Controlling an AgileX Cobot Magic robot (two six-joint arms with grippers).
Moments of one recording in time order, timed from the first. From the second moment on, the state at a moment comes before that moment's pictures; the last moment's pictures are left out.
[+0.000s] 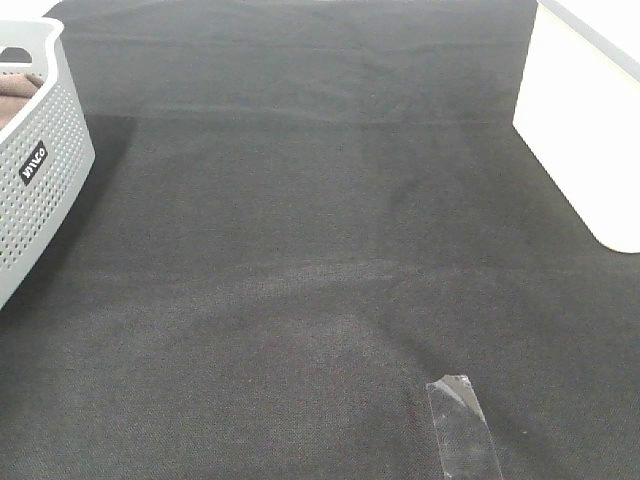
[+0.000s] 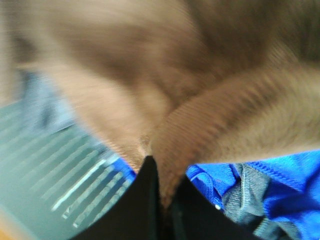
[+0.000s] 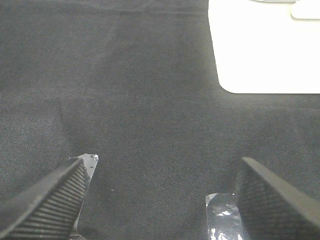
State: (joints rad) left arm 0.21 2.00 -1.59 0.36 0.79 1.05; right arm 0.02 0.00 -0.50 0.08 1.05 -0.07
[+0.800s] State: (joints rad) left arm 0.05 1.57 -1.65 -0.07 0.94 0.77; right arm 0.02 0.00 -0.50 0.08 1.05 -0.07
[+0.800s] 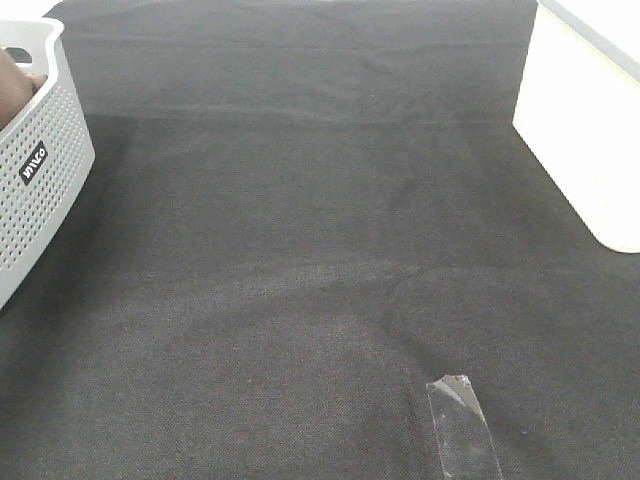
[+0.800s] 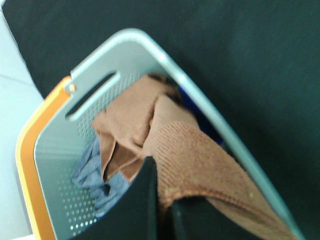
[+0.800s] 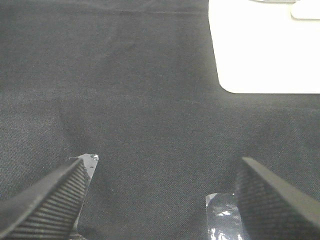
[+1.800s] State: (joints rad) left arm -0.41 1.57 -1.89 -0.04 1.00 0.44; right arm 0.02 0.72 -0.52 1.19 0.73 -1.41
